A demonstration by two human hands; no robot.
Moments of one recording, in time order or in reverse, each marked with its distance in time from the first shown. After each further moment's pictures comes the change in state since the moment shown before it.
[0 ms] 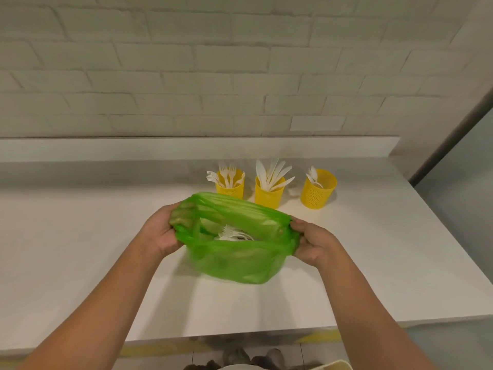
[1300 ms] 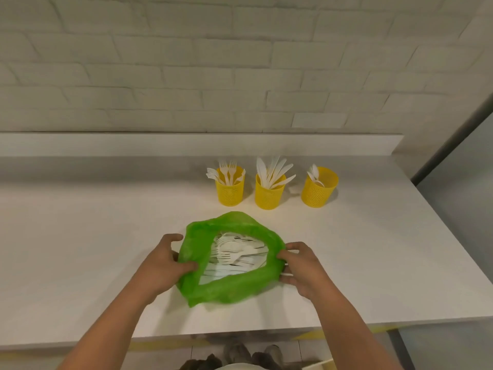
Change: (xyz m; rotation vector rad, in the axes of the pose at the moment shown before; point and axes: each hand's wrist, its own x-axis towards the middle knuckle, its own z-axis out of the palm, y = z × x) left_hand -0.028 -0.047 -0.068 1.292 0.496 0.228; right_hand -0.006 0.059 -0.020 -0.450 0.066 -0.062
